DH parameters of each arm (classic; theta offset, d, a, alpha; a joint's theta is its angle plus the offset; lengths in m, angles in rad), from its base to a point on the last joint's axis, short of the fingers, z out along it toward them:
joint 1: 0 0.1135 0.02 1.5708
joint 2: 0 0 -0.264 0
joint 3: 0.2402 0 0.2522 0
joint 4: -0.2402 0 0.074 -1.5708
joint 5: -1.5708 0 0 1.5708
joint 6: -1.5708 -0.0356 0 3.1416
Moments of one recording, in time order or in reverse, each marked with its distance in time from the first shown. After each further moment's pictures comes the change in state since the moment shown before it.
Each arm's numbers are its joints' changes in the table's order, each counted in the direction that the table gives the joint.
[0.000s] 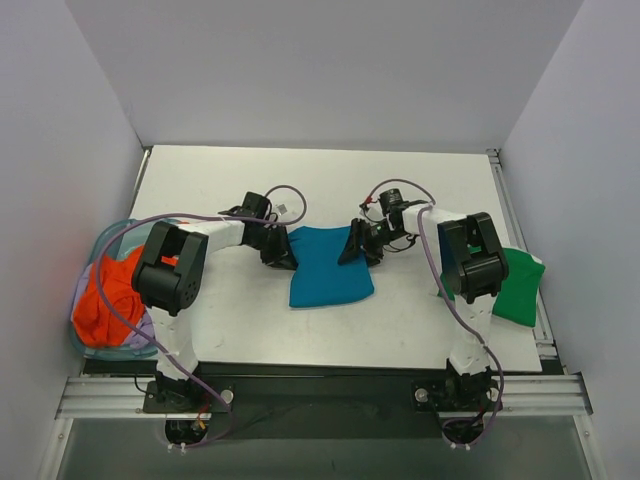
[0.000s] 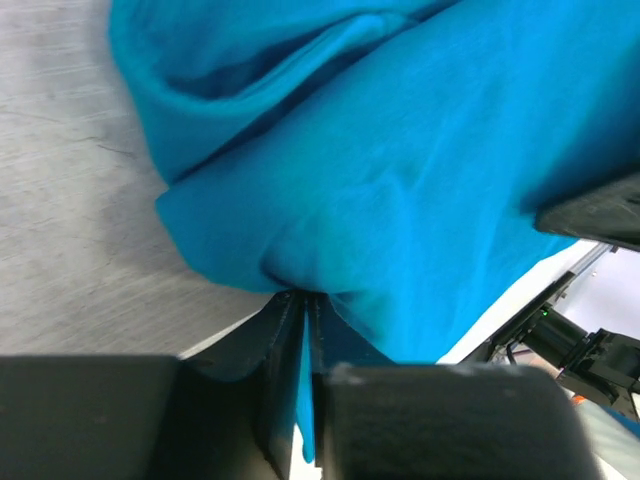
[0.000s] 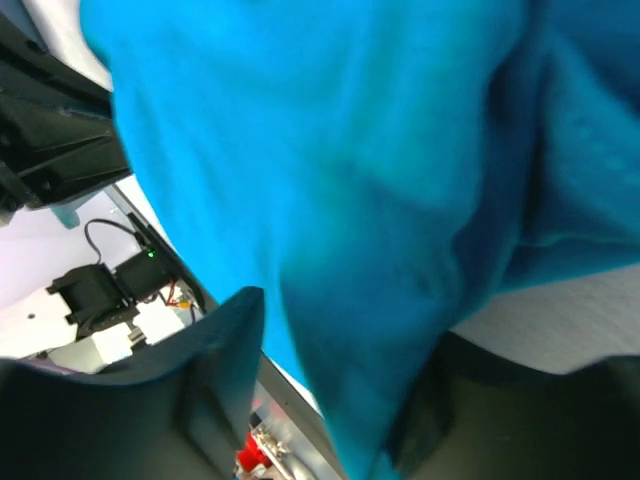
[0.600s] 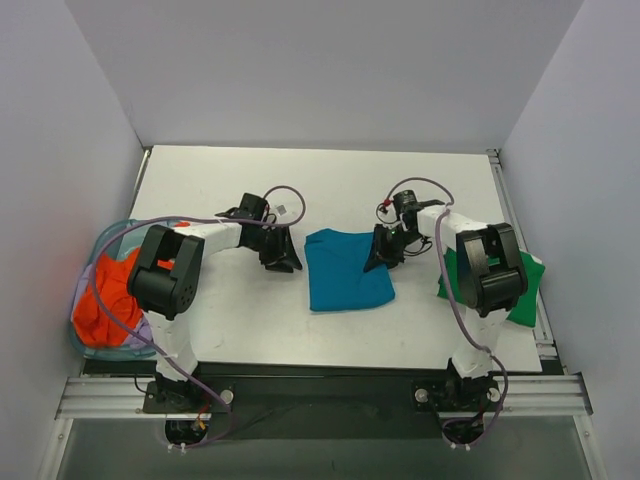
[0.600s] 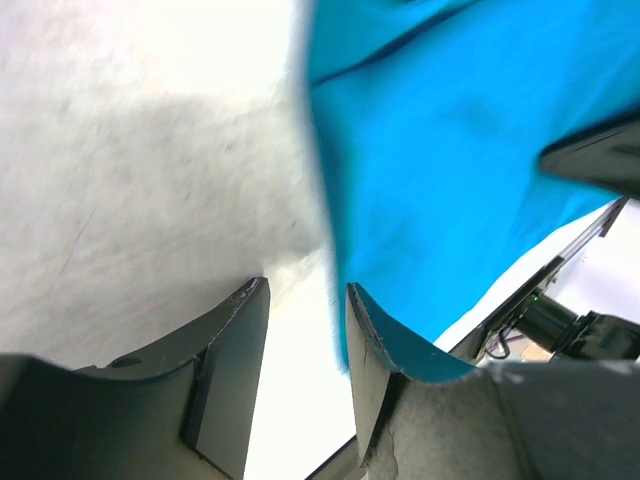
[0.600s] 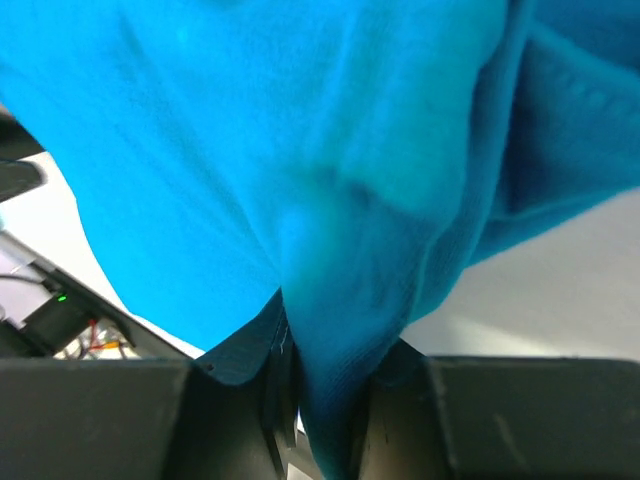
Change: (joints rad) left arm 0.001 0.026 -0.017 0.008 -0.034 -0.004; right arm -0.030 0.138 -0.091 -0.107 -0.253 0.035
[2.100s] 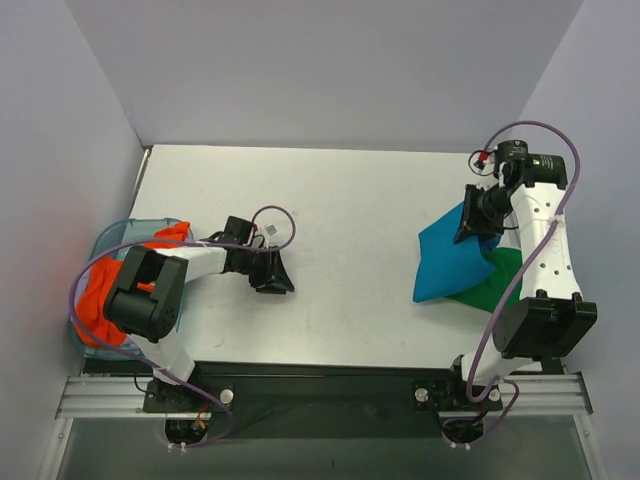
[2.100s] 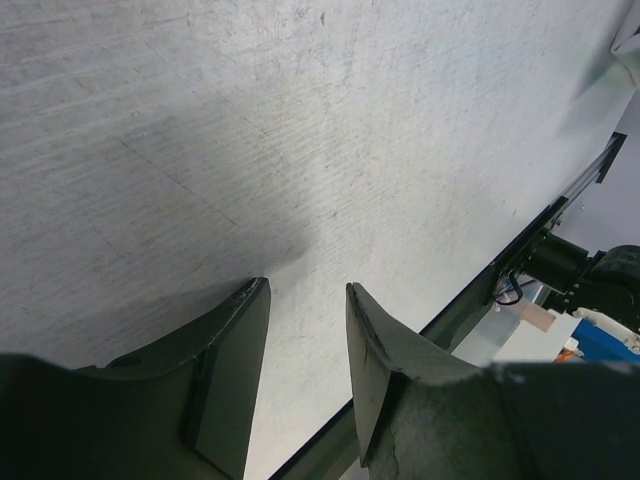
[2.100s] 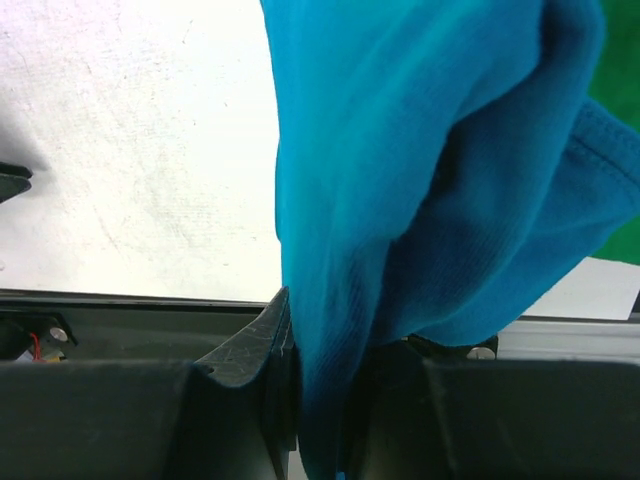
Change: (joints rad) left arm 0.025 0.211 -0.332 0.124 -0.079 -0.022; right arm -0.364 0.379 0.496 -0.851 -0.337 0.269
